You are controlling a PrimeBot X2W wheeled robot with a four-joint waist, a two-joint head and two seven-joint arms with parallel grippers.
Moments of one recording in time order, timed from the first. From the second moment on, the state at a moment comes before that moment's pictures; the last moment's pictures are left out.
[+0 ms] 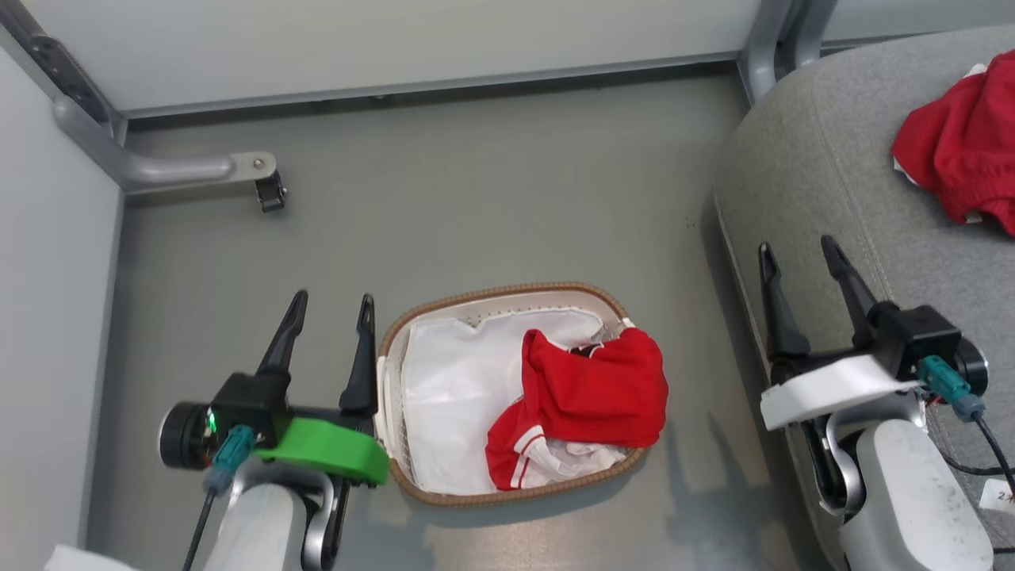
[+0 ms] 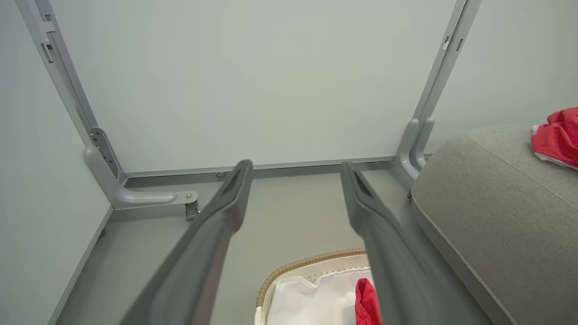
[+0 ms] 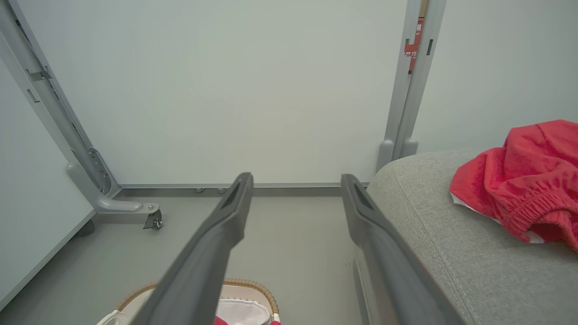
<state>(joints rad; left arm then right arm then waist) -0.19 0.06 -0.20 0.25 -0.21 -0.08 -0.26 -0.27 -0.05 0.00 0.23 0.14 0.13 -0.26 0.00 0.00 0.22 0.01</state>
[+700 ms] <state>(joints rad) -0.75 0.06 -0.47 0.86 -0.10 -0.12 -0.18 -0.50 -0.05 0.02 0.01 0.19 0.13 -0.26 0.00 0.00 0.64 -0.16</state>
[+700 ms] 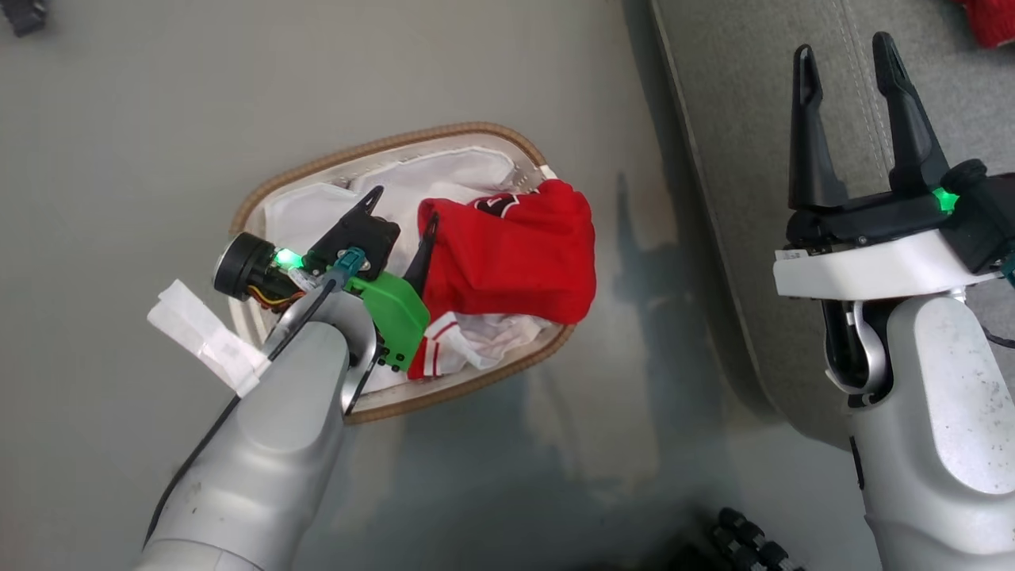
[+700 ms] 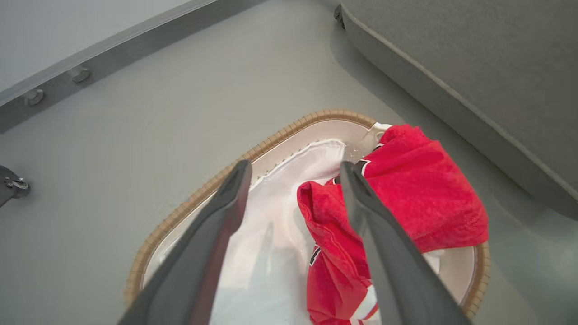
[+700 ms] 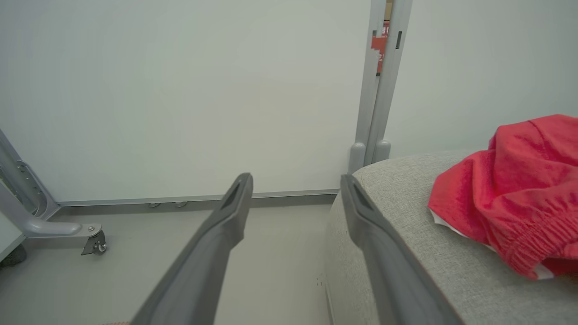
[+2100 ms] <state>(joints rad) -0.76 0.06 -0.53 0.92 -0.27 -0.13 -0.26 -0.45 -0.05 0.03 0.08 0.13 0.13 -0.26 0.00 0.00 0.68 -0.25</state>
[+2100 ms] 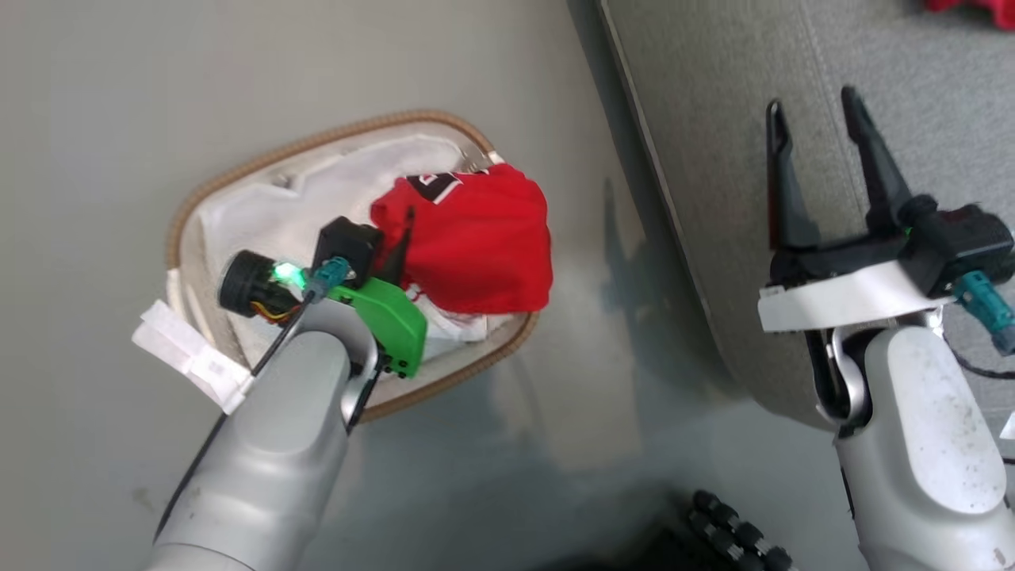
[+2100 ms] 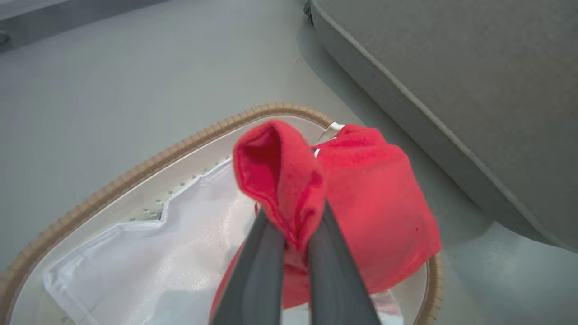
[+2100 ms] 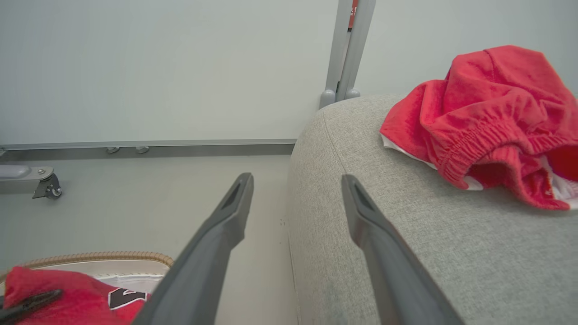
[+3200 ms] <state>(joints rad) -0.87 0.31 -0.74 0.46 -0.47 -0.12 -0.19 -0.30 -0.05 0.19 0.29 0.10 0.13 -0.26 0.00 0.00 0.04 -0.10</state>
